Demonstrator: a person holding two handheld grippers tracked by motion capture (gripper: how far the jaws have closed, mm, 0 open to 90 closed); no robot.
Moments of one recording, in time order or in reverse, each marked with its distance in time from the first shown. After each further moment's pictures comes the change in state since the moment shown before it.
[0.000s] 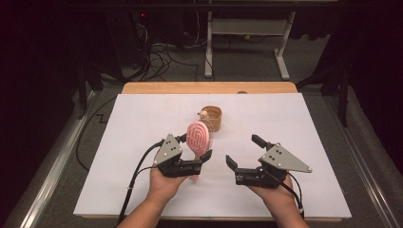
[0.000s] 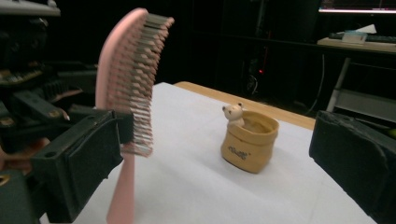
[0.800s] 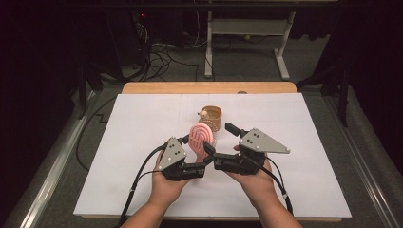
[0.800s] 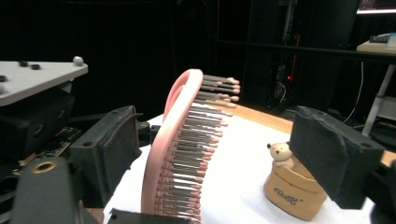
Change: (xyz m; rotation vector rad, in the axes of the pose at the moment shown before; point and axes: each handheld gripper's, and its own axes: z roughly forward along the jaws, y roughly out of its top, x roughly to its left) left arm -0.014 0.004 0.000 -0.007 0.030 0.043; right arm 0.025 0.038 0.041 -0.024 0.104 0.036
